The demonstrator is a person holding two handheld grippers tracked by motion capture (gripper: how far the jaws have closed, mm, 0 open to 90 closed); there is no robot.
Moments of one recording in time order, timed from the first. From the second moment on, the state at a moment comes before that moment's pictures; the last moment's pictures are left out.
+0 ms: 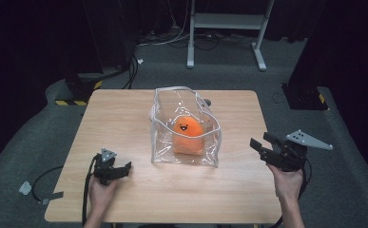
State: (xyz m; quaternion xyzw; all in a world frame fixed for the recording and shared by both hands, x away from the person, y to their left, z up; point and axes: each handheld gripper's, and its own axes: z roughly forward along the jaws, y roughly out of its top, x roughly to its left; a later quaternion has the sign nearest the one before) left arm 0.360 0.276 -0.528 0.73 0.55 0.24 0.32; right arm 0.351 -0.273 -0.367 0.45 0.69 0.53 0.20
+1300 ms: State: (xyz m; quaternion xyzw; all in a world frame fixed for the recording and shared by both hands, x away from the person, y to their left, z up) left arm 0.360 0.276 -0.528 0.73 0.55 0.24 0.32; right arm 0.349 -0.273 -0.418 0.47 0.69 0.51 0.19
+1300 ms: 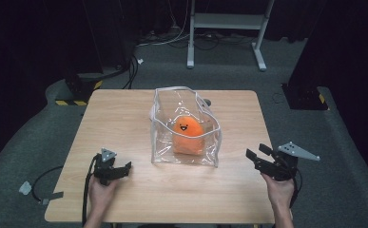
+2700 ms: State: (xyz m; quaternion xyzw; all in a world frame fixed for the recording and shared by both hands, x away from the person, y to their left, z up) left arm 0.360 0.275 -0.528 0.73 0.55 0.24 0.32; right arm 0.362 -0.264 -0.459 0.50 0.70 0.48 0.18
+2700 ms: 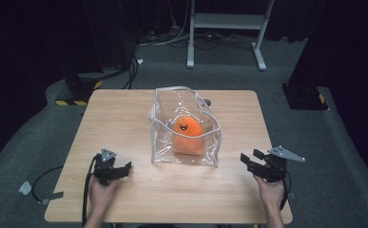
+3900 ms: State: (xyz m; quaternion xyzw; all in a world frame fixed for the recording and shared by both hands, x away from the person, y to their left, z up) left arm 0.360 0.276 -0.528 0.73 0.55 0.24 0.32; right arm 0.382 -0.259 -0.497 0.54 0.71 0.41 0.18
